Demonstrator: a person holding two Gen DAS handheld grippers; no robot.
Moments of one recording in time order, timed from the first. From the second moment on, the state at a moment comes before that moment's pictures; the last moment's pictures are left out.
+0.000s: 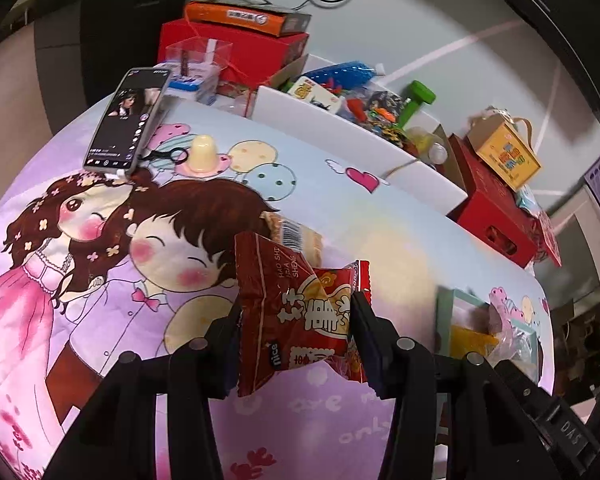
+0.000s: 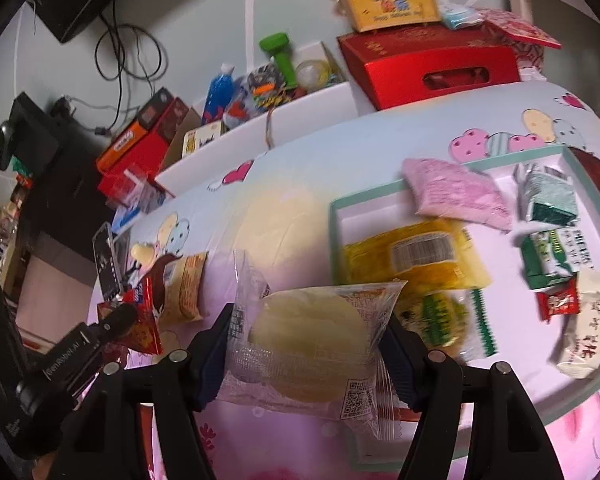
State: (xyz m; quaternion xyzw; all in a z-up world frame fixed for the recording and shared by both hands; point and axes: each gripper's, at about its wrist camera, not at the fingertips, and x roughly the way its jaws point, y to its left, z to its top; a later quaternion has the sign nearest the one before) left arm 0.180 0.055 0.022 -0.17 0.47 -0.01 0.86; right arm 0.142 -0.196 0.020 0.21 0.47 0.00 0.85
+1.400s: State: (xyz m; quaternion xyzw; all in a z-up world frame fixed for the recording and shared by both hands) left arm 0.153 -0.197 0.035 -0.01 0.49 -0.24 0.84; right arm 0.072 -0.399 0.026 0.31 0.40 -0.20 0.84
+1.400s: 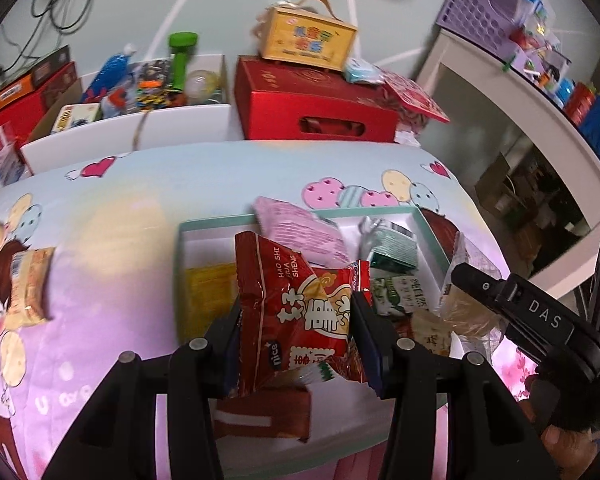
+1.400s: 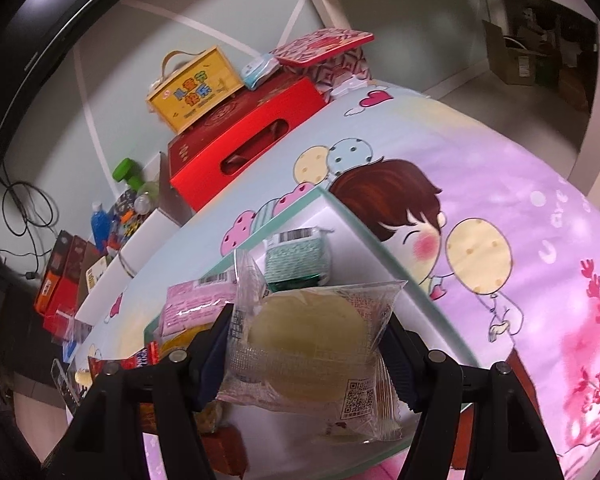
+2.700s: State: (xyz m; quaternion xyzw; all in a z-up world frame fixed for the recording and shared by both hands) left arm 0.157 -0.206 0.033 0.01 0.49 -0.24 0.84; right arm 0.087 -0.387 0.008 0.31 0.43 -0.17 0.83
